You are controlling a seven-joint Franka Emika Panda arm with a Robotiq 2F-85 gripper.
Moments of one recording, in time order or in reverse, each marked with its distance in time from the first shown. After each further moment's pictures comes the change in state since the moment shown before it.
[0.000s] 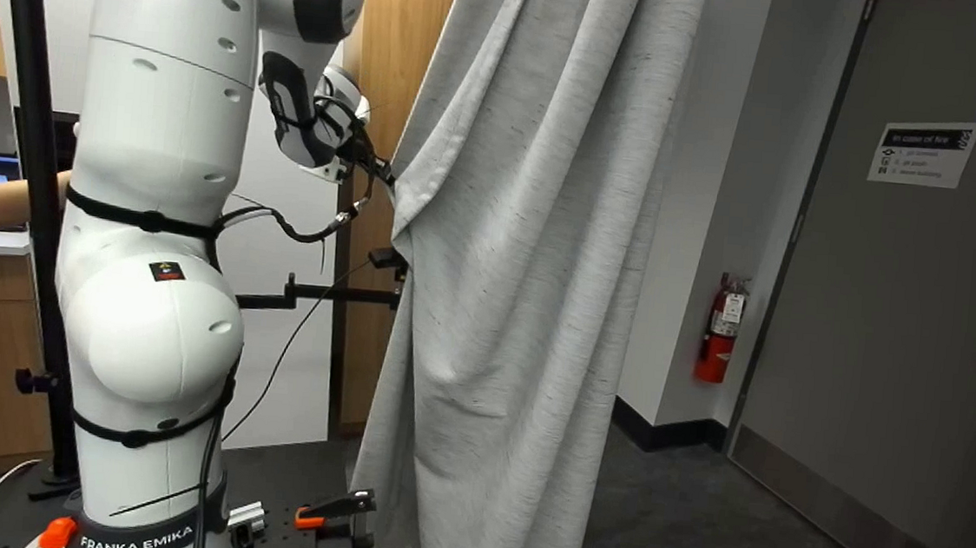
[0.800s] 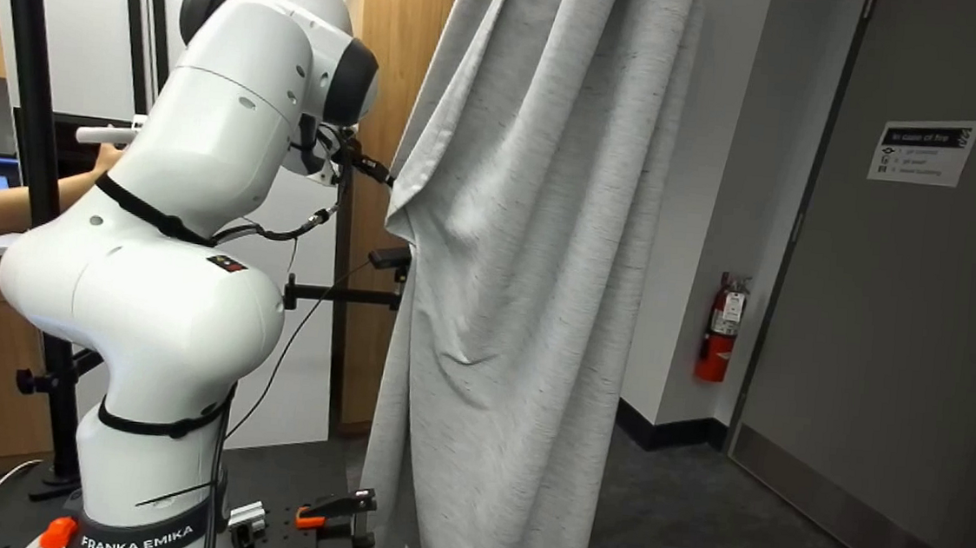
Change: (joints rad) arm 0.470 0.362 -0.284 0.448 -0.138 -0.264 0.003
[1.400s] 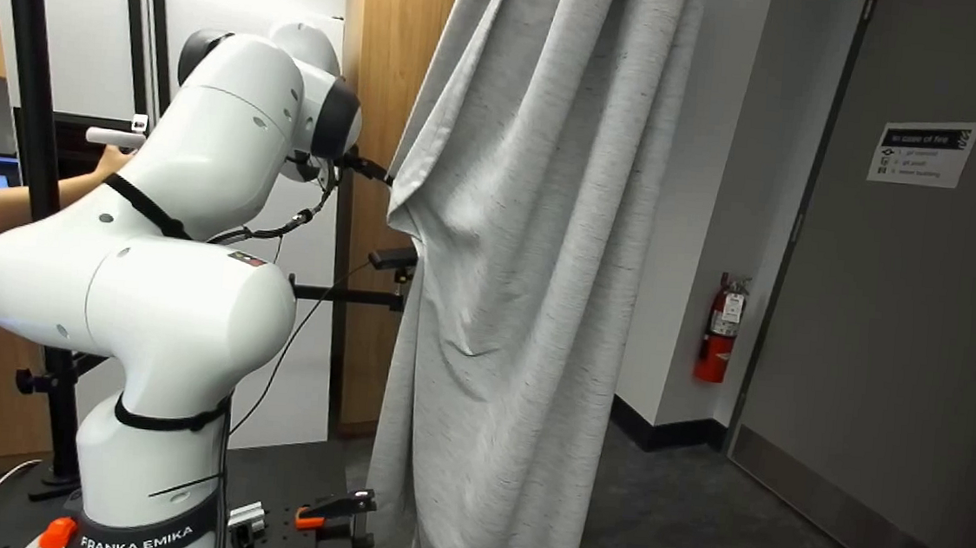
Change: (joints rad) arm 0.224 0.168 -0.202 0.282 0.046 -0.005 -0.068
